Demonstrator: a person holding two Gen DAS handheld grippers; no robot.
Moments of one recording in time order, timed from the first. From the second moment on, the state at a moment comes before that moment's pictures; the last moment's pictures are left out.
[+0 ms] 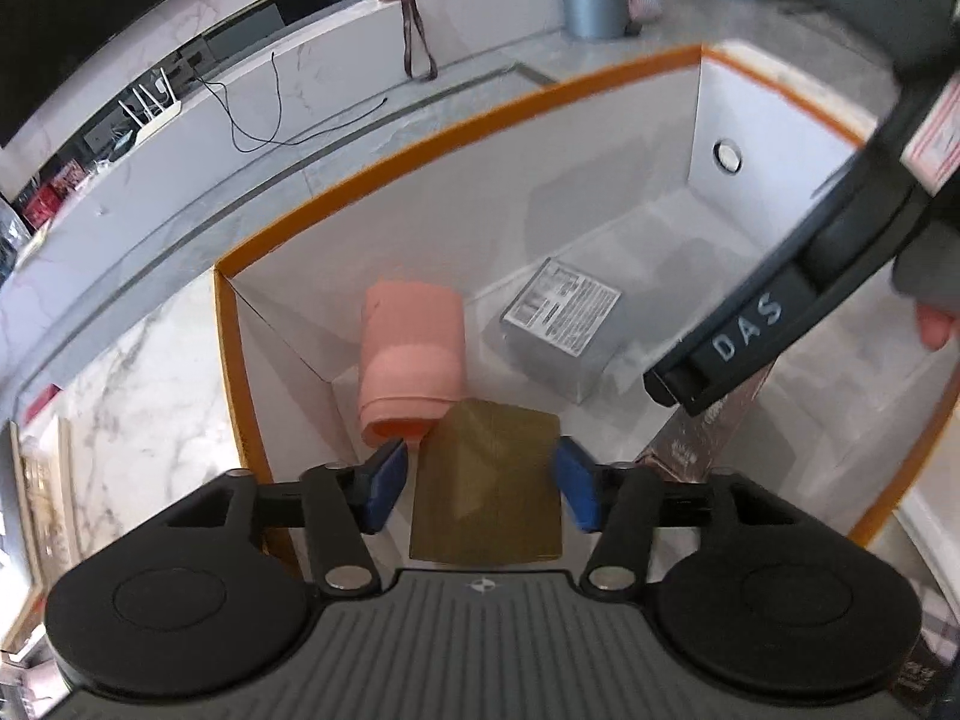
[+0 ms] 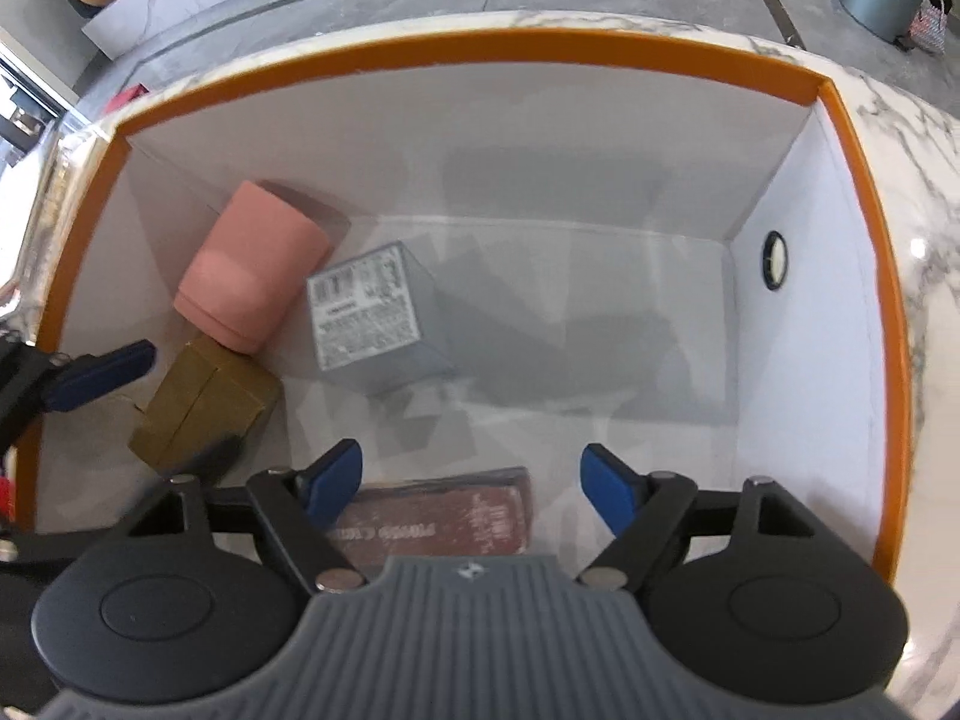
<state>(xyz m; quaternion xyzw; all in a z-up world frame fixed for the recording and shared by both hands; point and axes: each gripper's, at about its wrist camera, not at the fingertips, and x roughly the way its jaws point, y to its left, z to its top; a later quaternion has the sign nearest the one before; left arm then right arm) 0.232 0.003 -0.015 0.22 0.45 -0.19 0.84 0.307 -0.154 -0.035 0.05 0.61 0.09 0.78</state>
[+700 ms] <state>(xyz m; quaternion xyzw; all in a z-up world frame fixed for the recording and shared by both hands) 0.233 0.014 -0.018 0.17 0.47 -0.20 0.84 0.315 -0.123 -0.053 0.06 0.64 0.14 0.75</state>
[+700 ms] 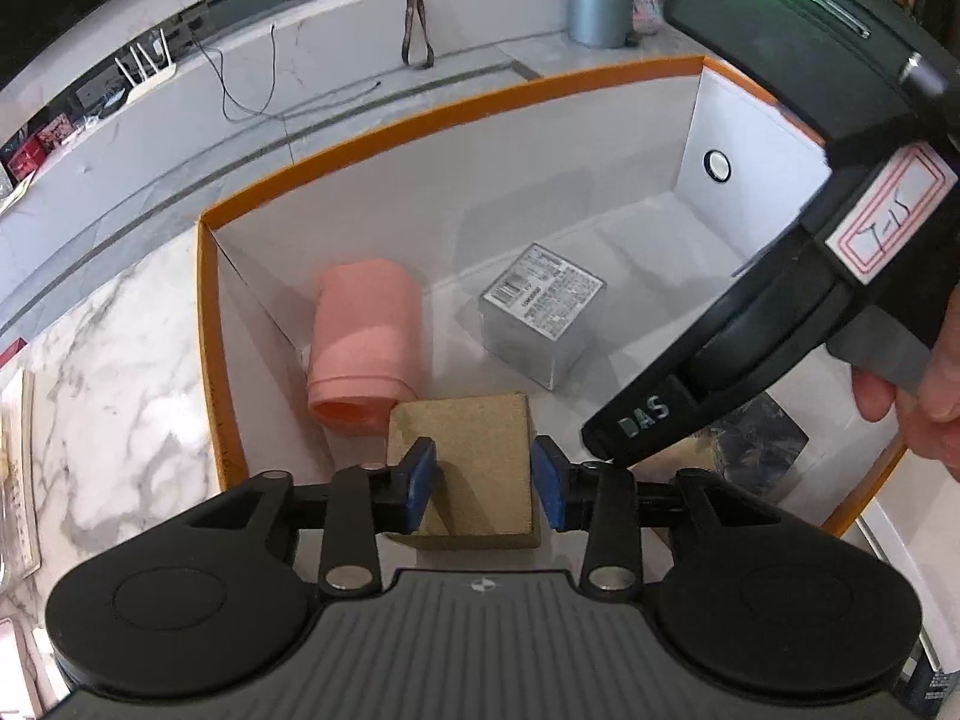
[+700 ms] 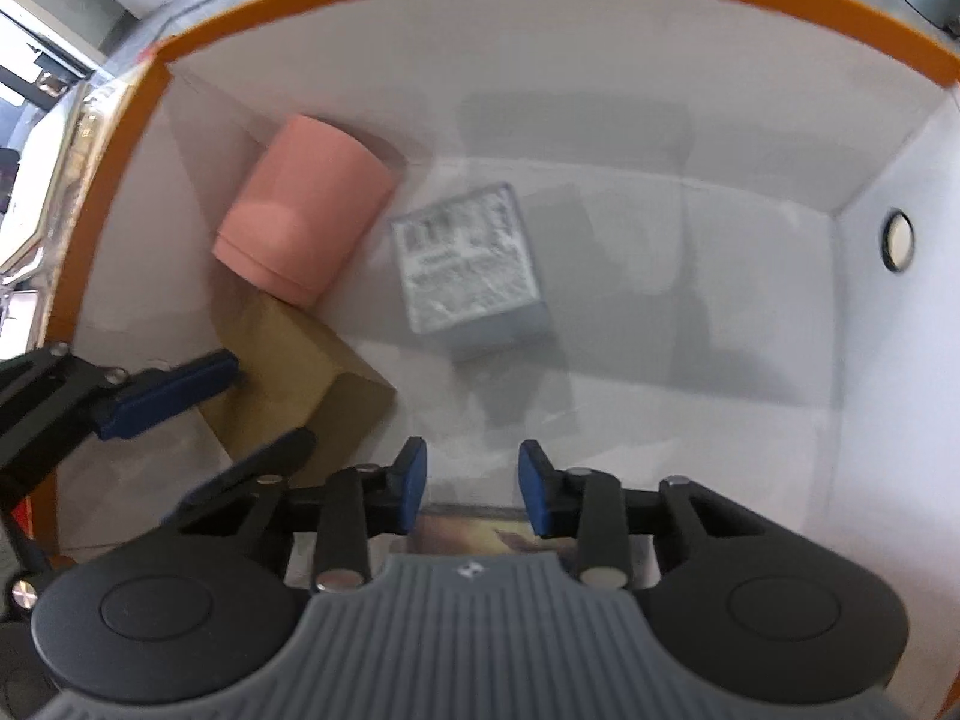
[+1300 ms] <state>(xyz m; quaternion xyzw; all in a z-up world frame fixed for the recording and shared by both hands) 0.199 0.032 0.031 0.10 0.41 -0.17 0.89 0.268 -0.149 0.013 0.01 0.49 0.10 0.86</state>
